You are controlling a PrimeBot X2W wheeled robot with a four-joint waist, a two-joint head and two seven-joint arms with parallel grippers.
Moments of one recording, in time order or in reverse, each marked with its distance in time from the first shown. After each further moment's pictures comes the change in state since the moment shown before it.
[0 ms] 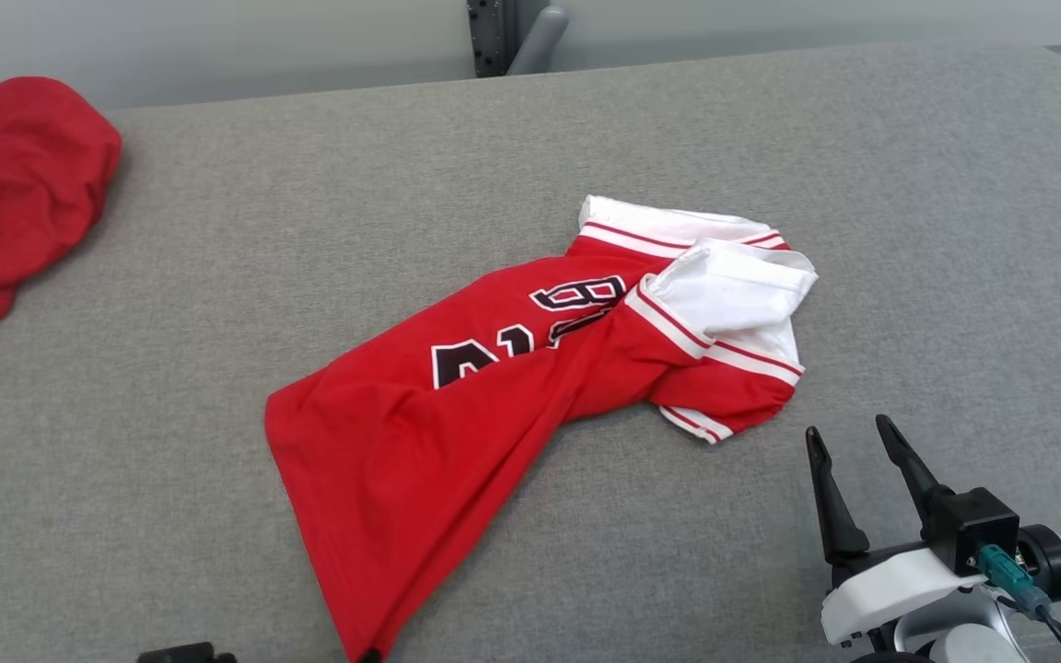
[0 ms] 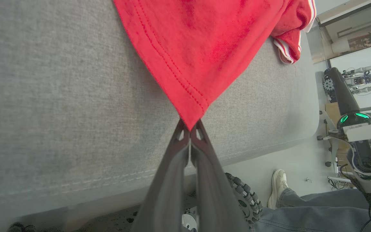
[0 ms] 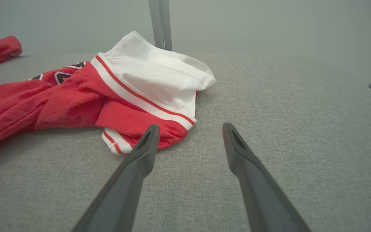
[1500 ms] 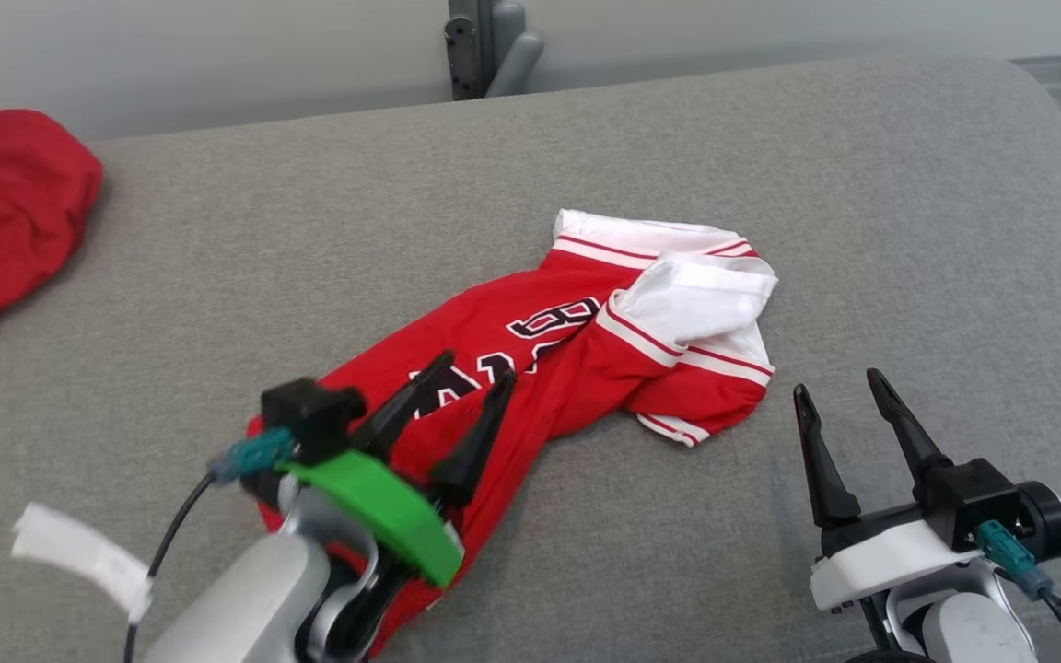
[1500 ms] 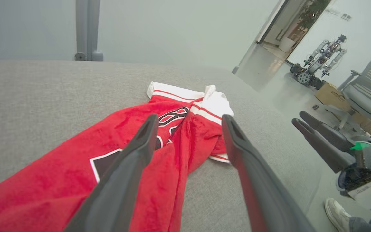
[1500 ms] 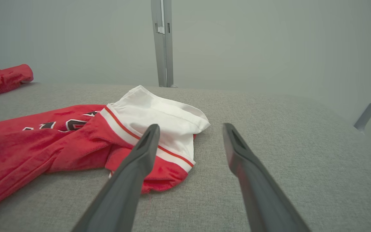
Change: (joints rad) left arm -0.274 -0.392 0.230 0.170 0.587 -0.089 0.099; right arm -0.028 -0.001 0.019 -0.075 -0.027 0.000 0.000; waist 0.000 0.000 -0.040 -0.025
